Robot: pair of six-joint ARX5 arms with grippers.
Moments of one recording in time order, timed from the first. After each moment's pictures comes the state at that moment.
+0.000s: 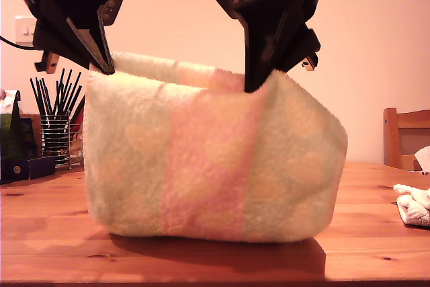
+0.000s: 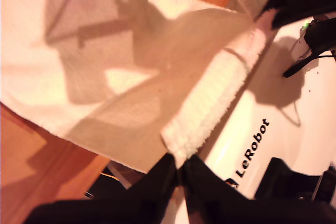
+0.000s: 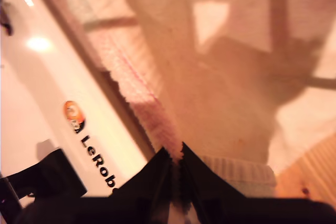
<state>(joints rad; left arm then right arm) -0.35 1.68 1.48 -1.36 0.65 0.37 0.61 1.80 1.61 -1.35 -0.46 -0.30</state>
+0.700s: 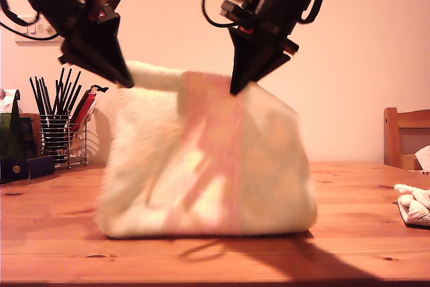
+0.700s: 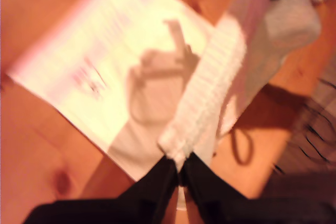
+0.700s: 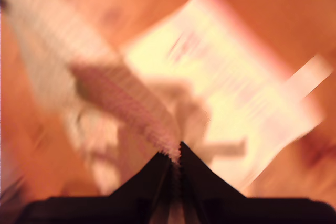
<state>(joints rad) -0.28 1.69 1.48 -0.93 0.52 0.40 0.49 1.80 1.61 -0.76 -0.23 -0.34</state>
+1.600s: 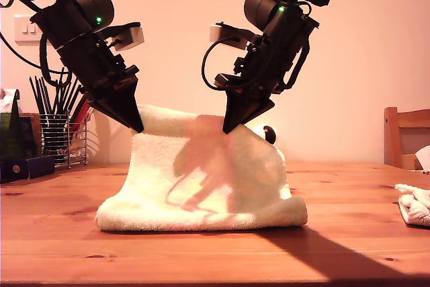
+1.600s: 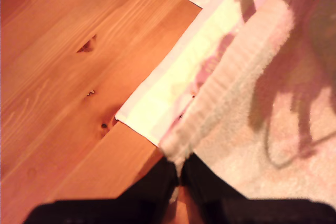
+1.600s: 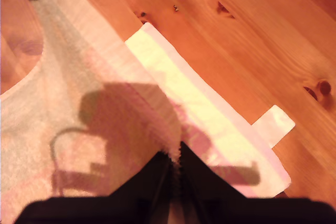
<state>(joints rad) -0.27 1.88 1.49 -0.60 0.32 0.46 0.45 1.99 1.61 -0.52 -0.23 -0.39</state>
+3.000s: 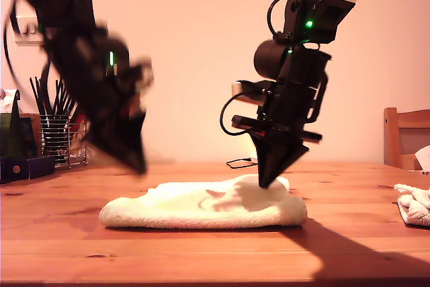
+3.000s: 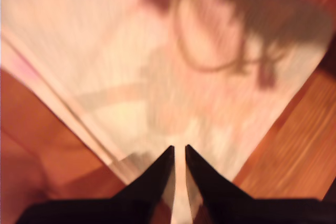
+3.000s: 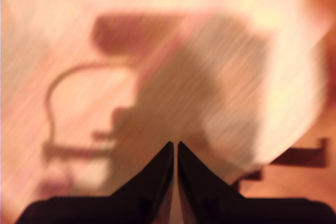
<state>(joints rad) -0.33 2.02 1.49 -0.87 0.47 0.34 0.42 2.11 1.62 -0.82 -0.24 -0.16</state>
